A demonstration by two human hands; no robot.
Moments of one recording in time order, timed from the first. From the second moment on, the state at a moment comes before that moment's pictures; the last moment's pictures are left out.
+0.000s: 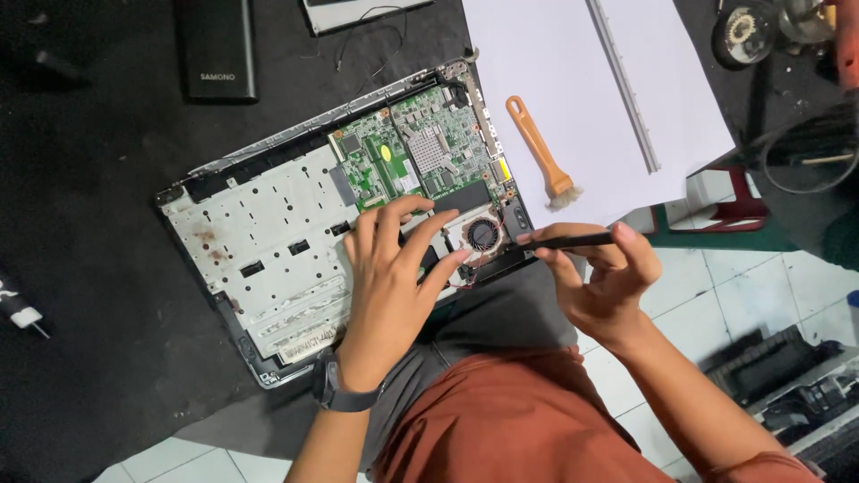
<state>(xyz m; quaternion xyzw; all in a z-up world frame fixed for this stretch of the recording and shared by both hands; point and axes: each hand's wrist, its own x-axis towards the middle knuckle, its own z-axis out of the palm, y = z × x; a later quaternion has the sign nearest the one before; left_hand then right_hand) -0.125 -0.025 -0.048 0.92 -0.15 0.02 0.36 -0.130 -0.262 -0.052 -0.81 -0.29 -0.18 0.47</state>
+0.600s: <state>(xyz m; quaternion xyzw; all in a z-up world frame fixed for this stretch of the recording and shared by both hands) -0.125 -0.026 -0.050 0.92 -0.14 0.03 0.36 -0.131 -0.259 -0.047 -0.80 -0.37 -0.18 0.43</state>
